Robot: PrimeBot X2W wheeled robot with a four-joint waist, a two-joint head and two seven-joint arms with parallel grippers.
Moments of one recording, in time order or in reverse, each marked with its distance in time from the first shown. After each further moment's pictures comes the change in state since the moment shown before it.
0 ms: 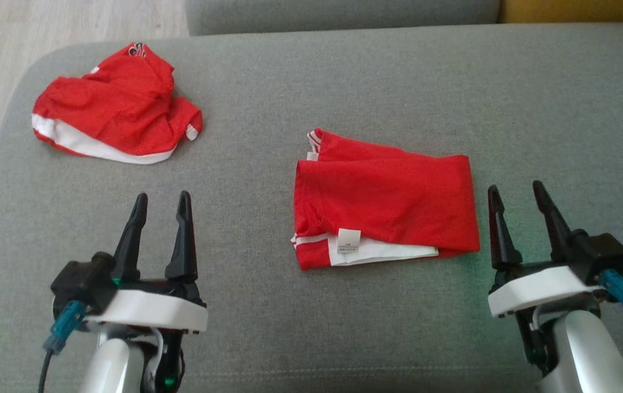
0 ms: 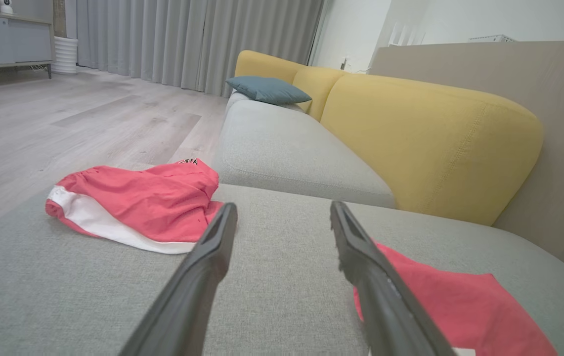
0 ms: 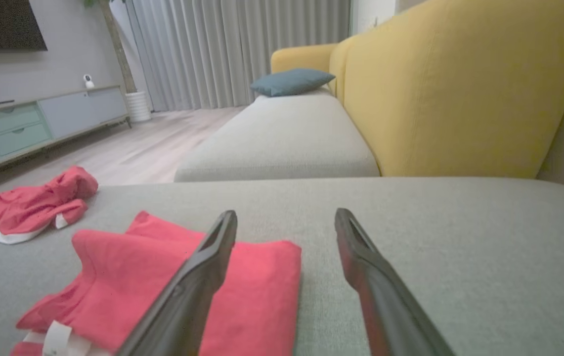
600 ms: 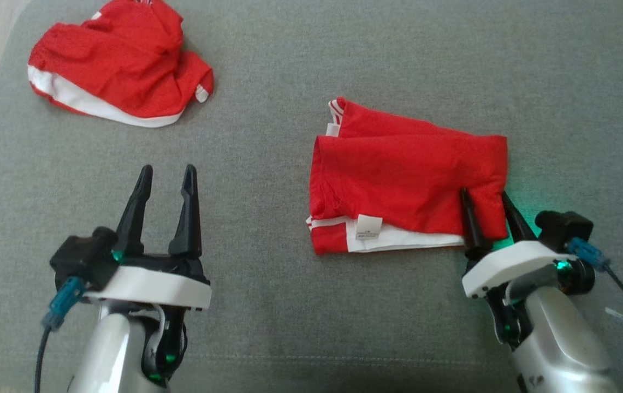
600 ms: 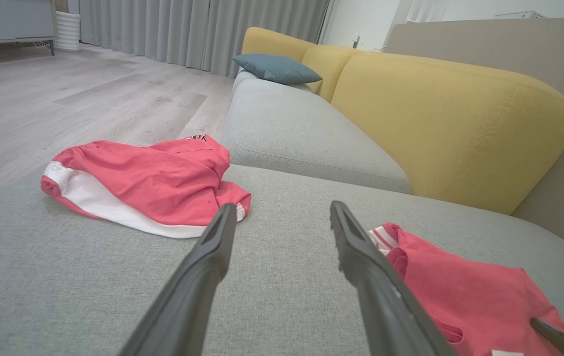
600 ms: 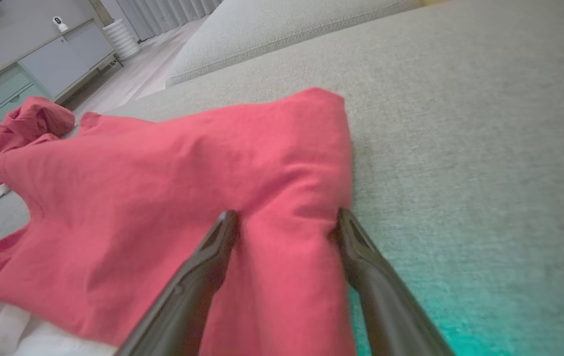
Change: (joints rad) left arm -0.069 0.000 -0.015 0.011 -0.004 -0.019 0.000; right arm -0.178 0.000 0.086 0.364 0.225 0.000 0.036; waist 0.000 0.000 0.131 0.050
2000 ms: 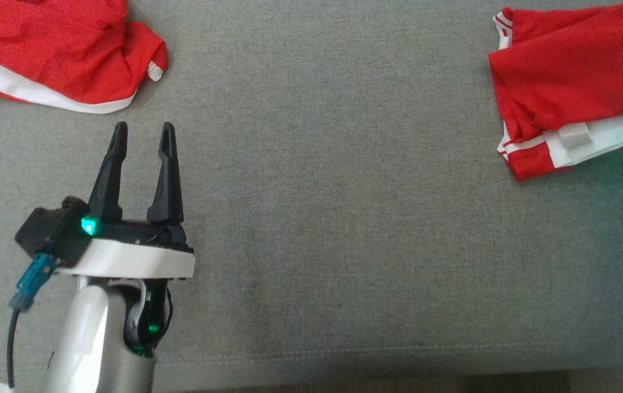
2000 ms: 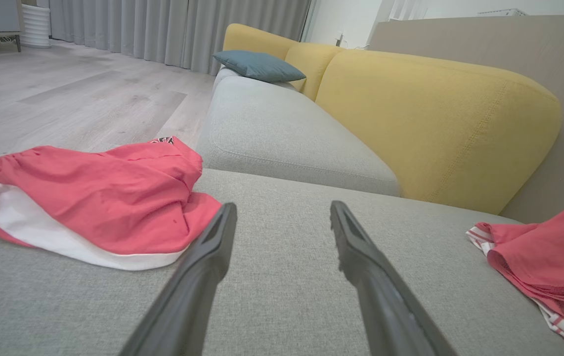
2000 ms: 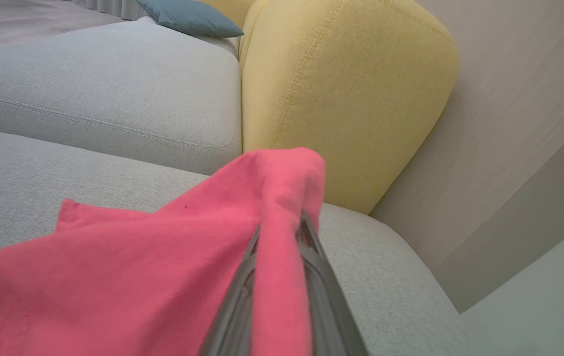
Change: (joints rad) left arm -0.085 -0.001 0.056 -0.041 0.010 -0.043 0.000; right arm -0.269 -0.208 -0.381 -0.191 -0.531 0.000 0.100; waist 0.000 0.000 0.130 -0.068
